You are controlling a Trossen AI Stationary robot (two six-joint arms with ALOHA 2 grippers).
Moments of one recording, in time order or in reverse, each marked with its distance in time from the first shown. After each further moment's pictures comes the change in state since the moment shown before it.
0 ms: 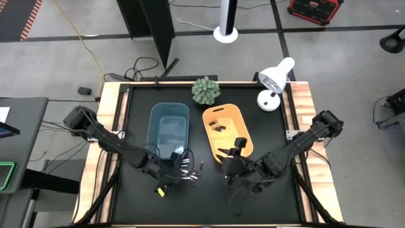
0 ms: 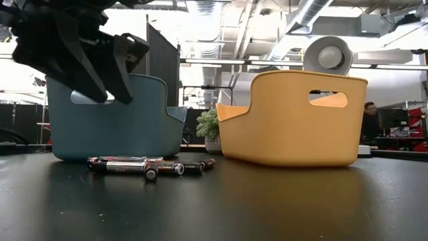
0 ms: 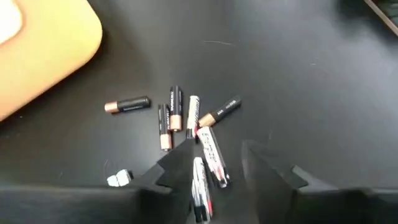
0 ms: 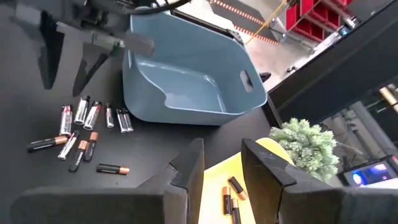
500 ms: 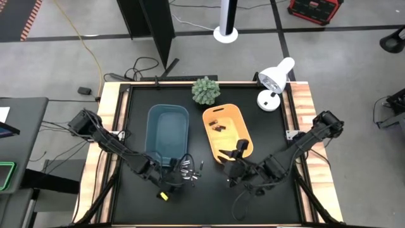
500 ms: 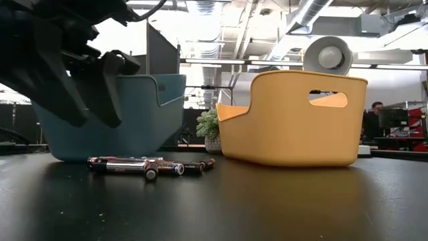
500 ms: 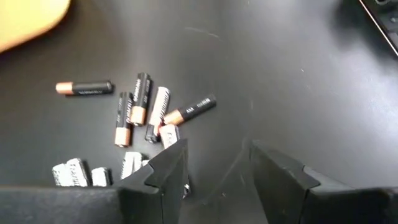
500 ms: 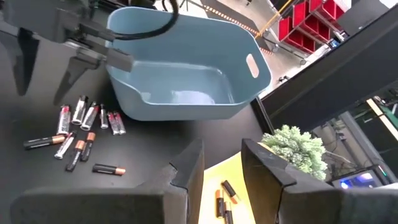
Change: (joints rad) left arm -0.047 0.083 0.001 0.057 0.011 -0.189; right arm 0.033 -0.001 0.000 -0.002 0.047 -0.021
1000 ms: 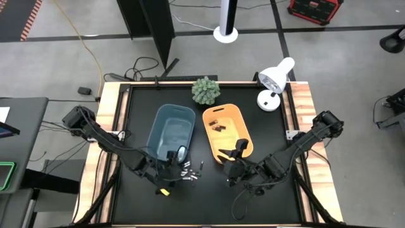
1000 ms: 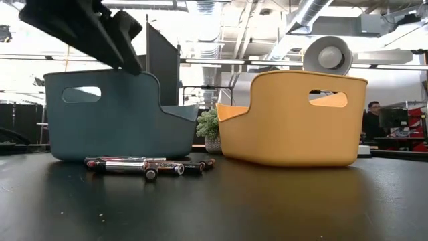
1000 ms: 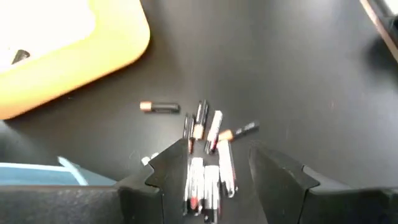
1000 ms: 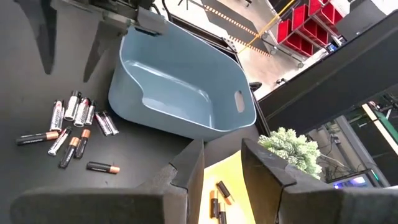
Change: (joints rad) left arm -0.008 -0.107 0.110 -0.205 -0.167 -0.037; right arm 0.000 0.000 0.000 0.003 -0.001 -0.040
